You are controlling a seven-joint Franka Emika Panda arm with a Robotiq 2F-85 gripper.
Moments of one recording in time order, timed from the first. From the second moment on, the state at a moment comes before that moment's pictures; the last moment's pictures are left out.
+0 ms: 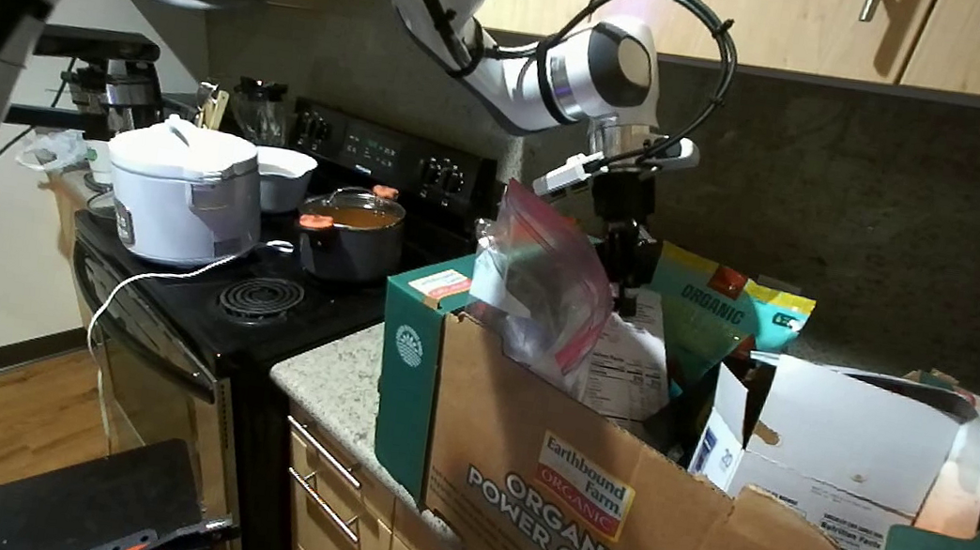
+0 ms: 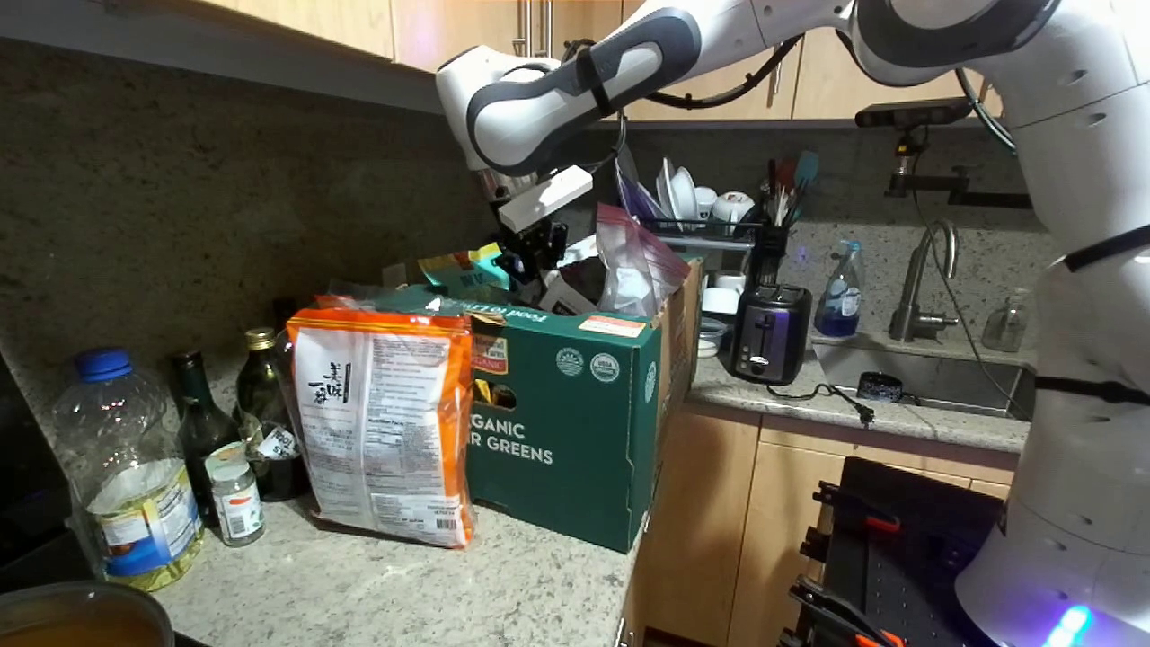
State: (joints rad) arm 0.15 0.47 -0.08 -1.46 -0.39 1.79 0.56
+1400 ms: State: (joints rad) arm 0.11 0.26 -0.06 -1.51 -0.36 1.80 0.41
